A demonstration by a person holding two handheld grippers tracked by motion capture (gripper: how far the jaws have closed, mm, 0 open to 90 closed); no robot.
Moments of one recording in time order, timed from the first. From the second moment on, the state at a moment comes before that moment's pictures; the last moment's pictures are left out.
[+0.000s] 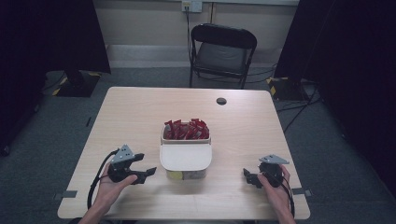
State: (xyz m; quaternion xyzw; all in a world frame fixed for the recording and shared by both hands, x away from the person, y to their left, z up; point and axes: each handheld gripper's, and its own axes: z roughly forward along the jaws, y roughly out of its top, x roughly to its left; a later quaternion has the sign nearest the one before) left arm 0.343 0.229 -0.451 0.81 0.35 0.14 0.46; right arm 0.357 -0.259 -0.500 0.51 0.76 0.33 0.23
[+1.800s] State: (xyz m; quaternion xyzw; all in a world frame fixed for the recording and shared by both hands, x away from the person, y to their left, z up) left arm 0.339 0.201 -0.439 0.80 0.30 0.13 0.50; right arm 0.357 -0.259 -0.500 0.51 0.76 0.33 0.23
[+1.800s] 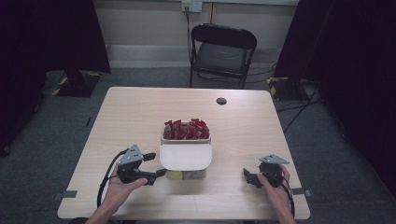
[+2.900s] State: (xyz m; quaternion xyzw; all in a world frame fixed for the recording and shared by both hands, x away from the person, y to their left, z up) left arm 0.337 0.199 -0.429 0.79 0.30 0.14 0.51; right arm 0.358 -0.258 -0.501 0.51 0.76 0.33 0.23
